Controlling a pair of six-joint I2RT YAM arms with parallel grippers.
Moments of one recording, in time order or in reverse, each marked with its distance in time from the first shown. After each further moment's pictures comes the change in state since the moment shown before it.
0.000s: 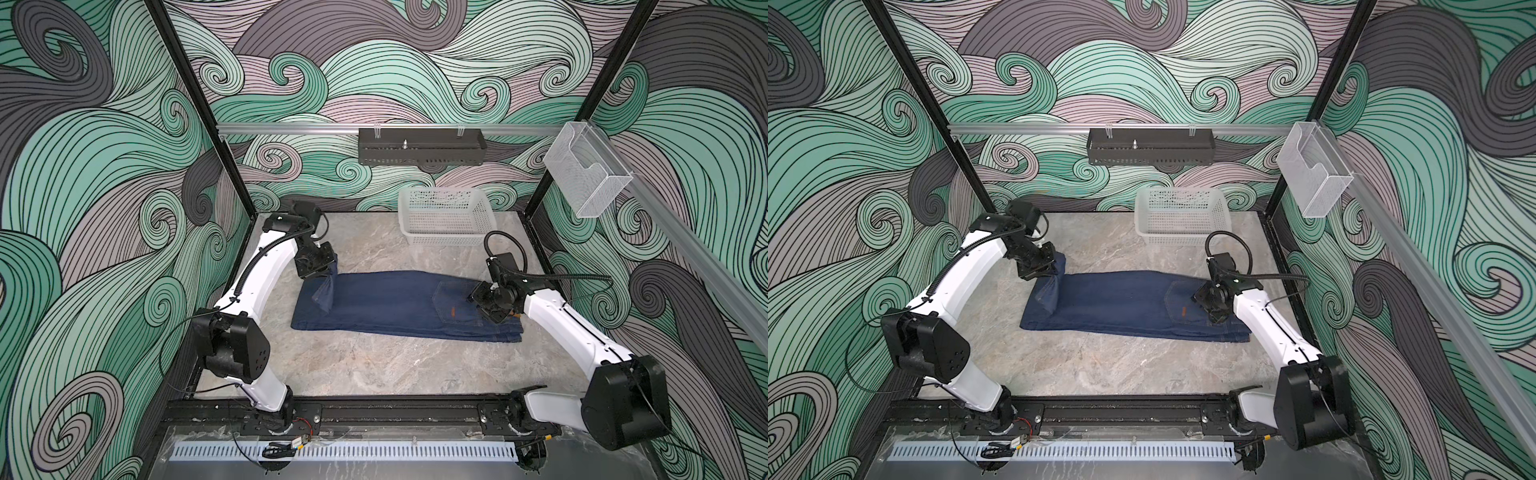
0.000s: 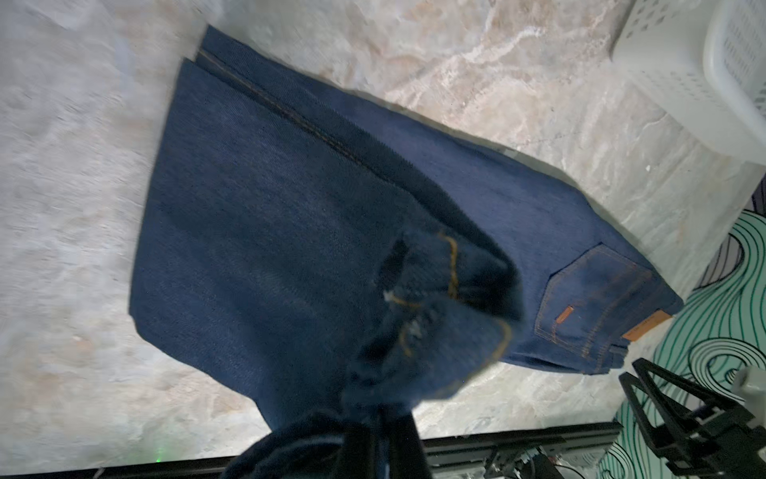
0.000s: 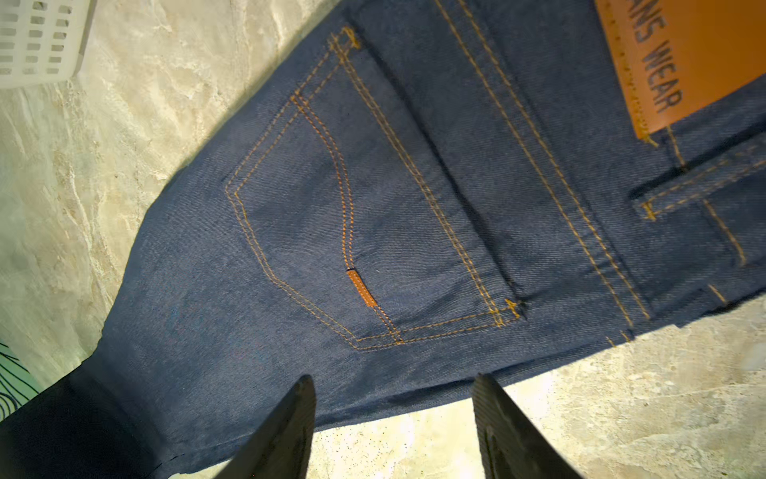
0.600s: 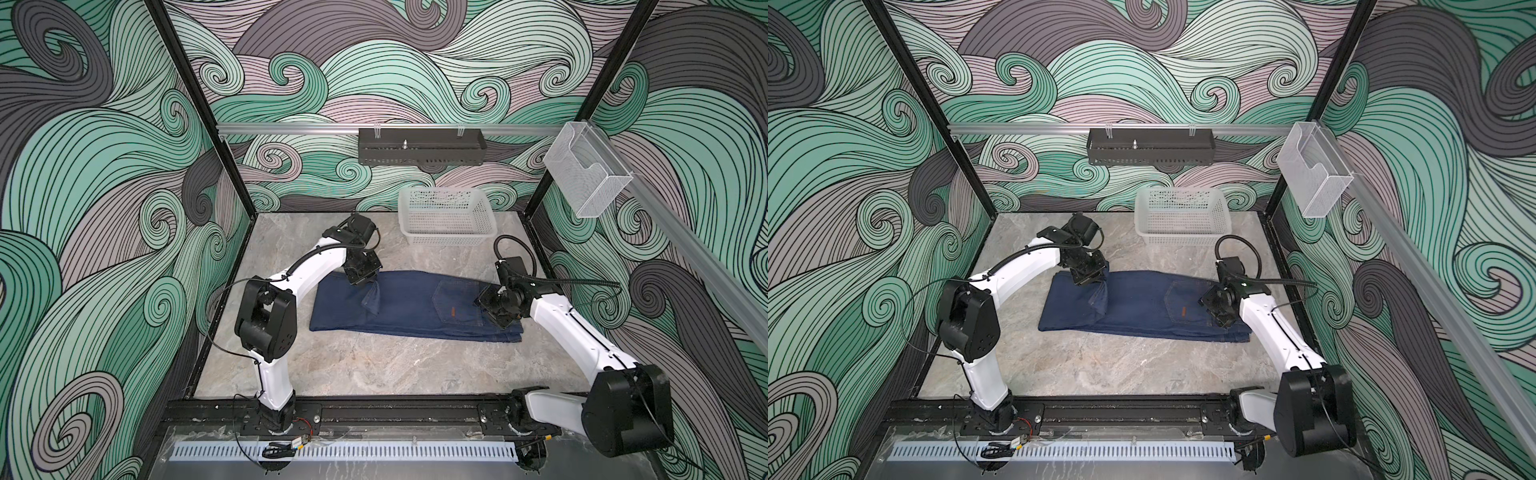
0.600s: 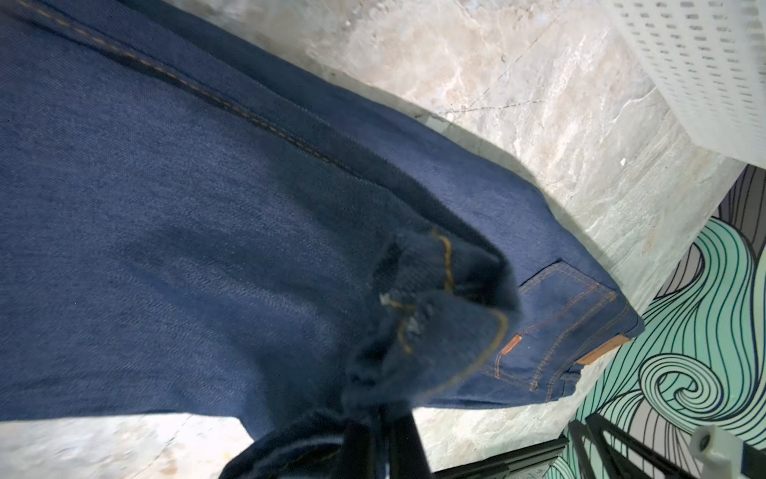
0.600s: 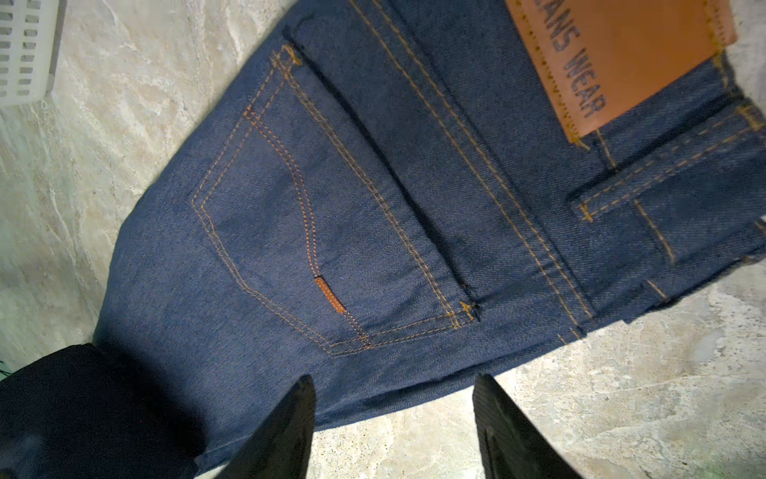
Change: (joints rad) left arm -0.273 0.221 -0.038 0.338 0.016 -0.335; right arm -0.070 -0.035 -0.040 -0.017 -0.016 -0.035
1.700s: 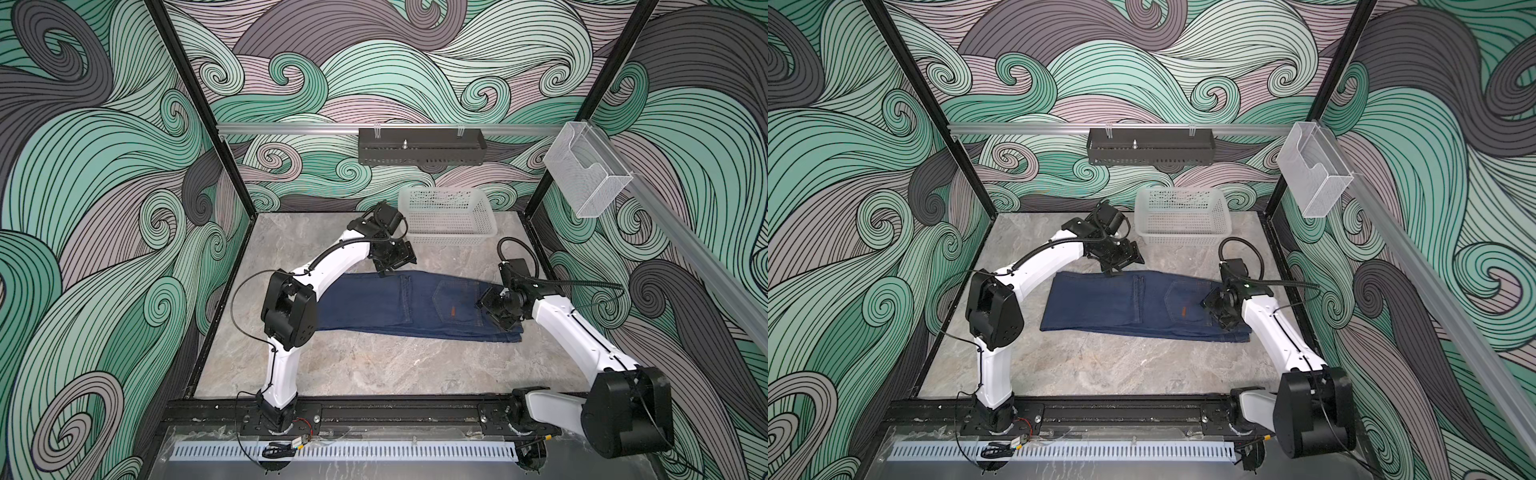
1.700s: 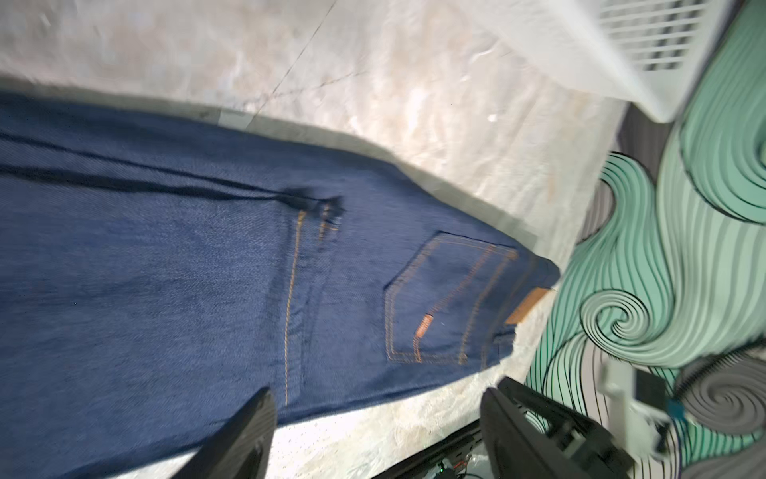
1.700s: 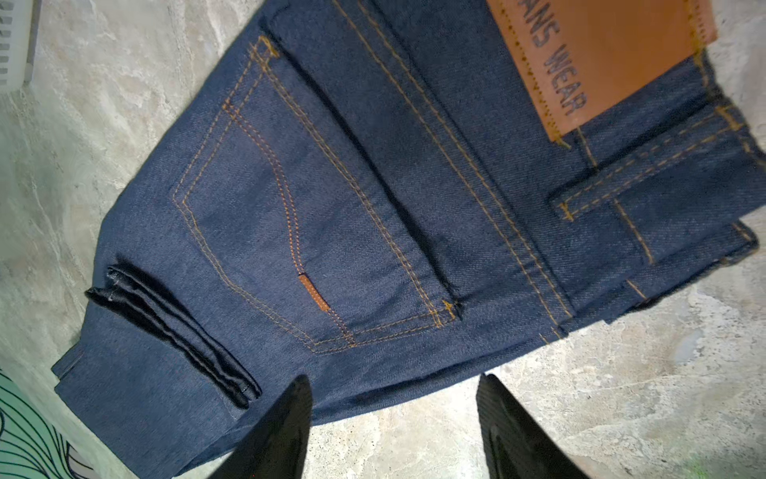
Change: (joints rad) left arm -0.101 0.138 0.305 -0.006 0.057 0.061; right arm -0.027 -0.010 -0.013 -0.015 -0.017 -0.041
